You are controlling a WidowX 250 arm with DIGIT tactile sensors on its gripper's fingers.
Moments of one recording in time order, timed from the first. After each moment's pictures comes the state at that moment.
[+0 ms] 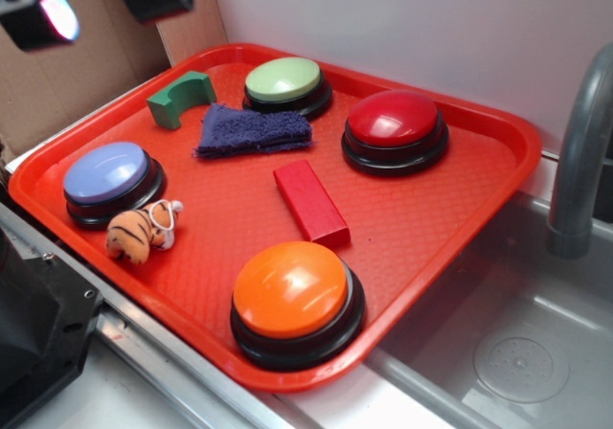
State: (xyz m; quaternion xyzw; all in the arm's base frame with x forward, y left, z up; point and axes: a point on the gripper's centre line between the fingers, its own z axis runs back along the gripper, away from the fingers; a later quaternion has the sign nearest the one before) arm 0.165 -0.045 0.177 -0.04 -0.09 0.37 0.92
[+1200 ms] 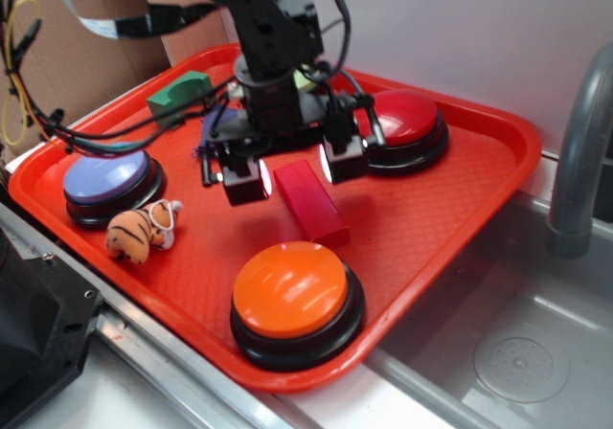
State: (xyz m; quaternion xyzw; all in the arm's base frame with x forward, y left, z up) arm 0.242 -0.072 0.033 0.01 -0.10 0.46 0.88
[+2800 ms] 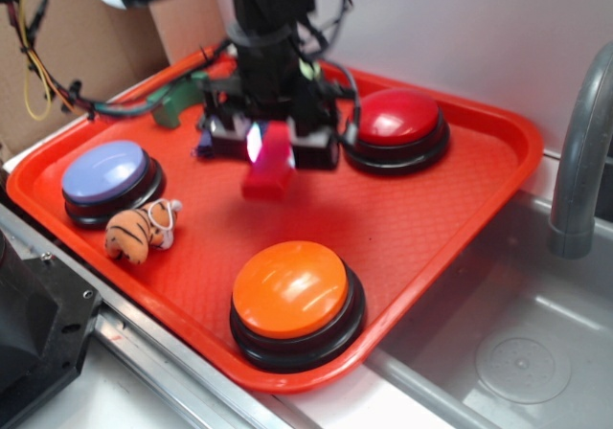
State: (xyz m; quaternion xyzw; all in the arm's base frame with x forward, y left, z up) arm 0.246 -0.036 0.076 0.01 -0.03 0.22 0.97
